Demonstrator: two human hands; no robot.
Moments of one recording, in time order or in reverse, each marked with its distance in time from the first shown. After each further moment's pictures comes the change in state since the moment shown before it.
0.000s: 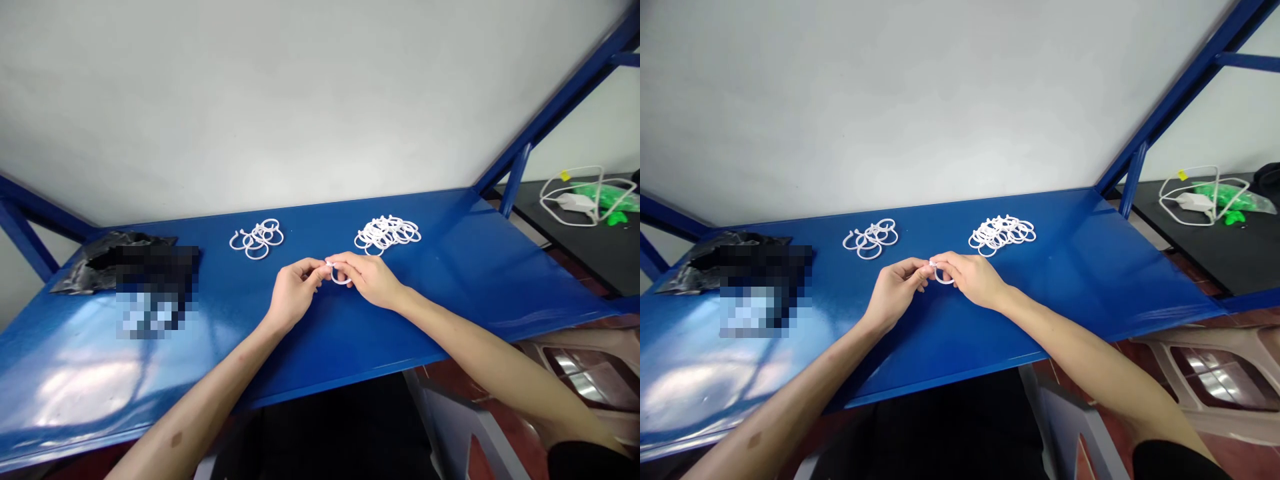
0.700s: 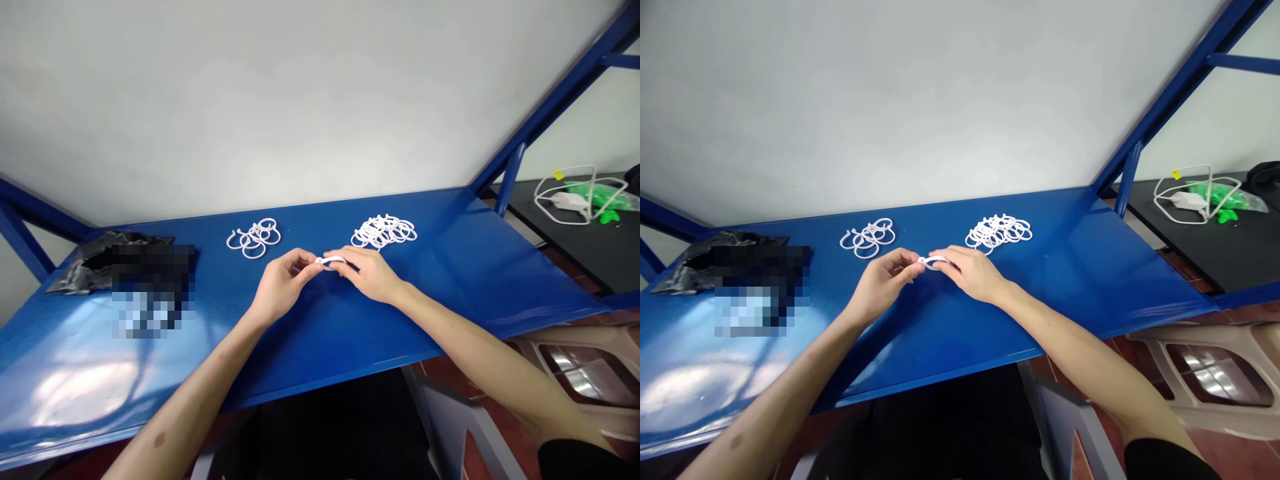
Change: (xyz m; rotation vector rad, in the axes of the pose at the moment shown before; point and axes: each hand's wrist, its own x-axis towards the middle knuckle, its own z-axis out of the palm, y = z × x) left_hand 0.004 0.009 -0.020 0.081 -0.047 0.051; right_hand 0.004 -0.003 -0.010 -0.138 0.058 -0.151
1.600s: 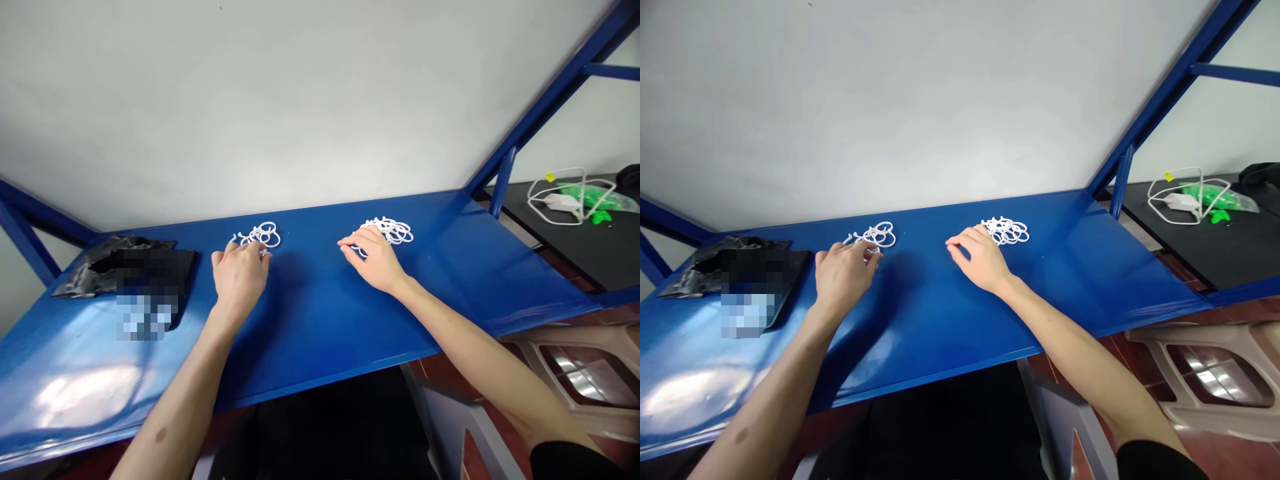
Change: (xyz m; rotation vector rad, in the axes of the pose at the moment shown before) left_hand 0.013 -0.006 -0.048 1.142 0.313 -0.035; right_hand 0.007 0.015 -0.013 -0.260 0.225 0.013
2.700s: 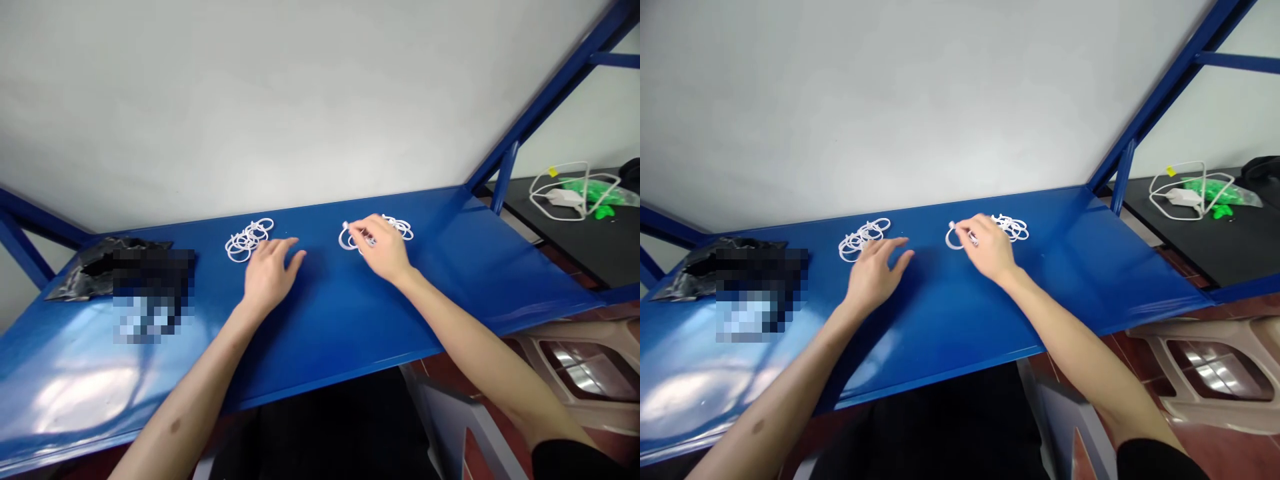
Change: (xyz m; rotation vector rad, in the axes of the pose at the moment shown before) left_hand -0.004 0.026 0.024 -0.359 0.071 0.231; right_hand 0.007 0.014 -0.004 -0.112 0.135 0.095
